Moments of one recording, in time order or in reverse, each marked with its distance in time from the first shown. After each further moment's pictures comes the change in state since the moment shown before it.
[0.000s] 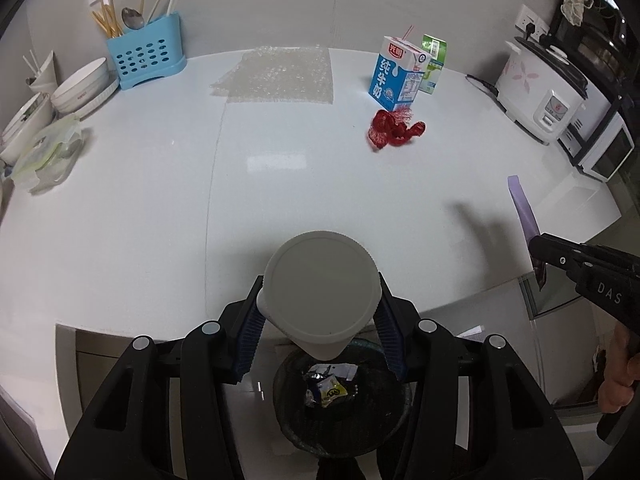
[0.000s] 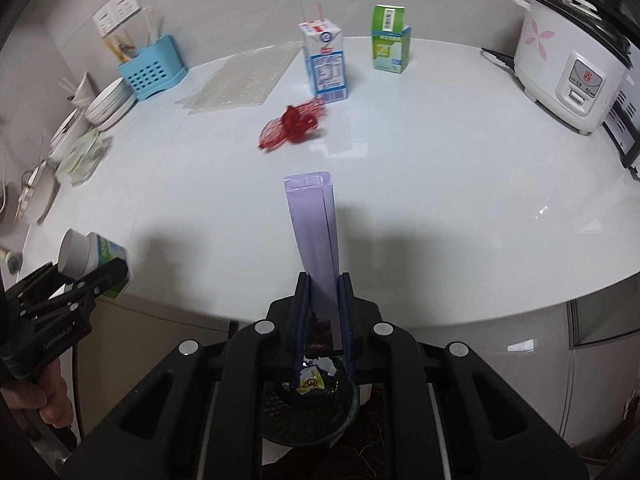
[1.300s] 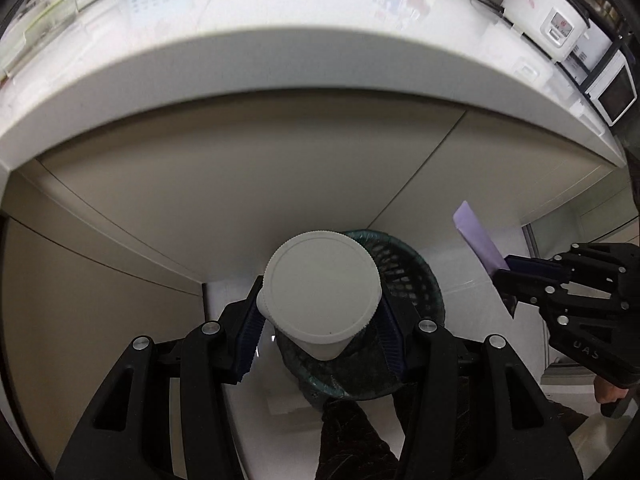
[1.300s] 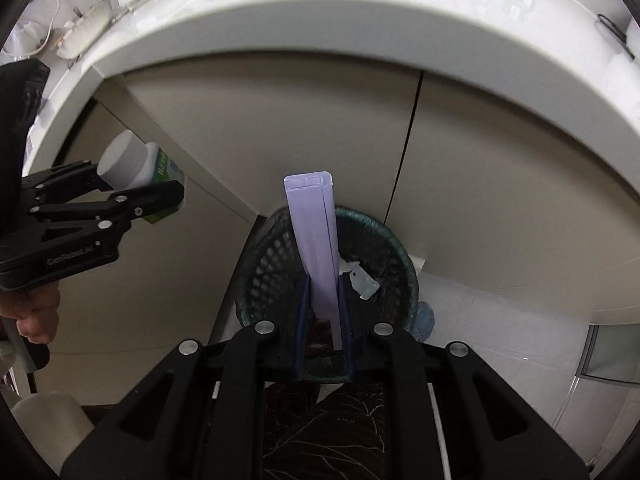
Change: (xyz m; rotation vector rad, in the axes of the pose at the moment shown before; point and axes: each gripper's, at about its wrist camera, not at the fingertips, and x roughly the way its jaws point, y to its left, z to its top) left arm 0.081 0.033 -0.160 -0.012 0.172 -0.041; right arm 0.113 0.066 -0.162 -0.291 0.238 0.135
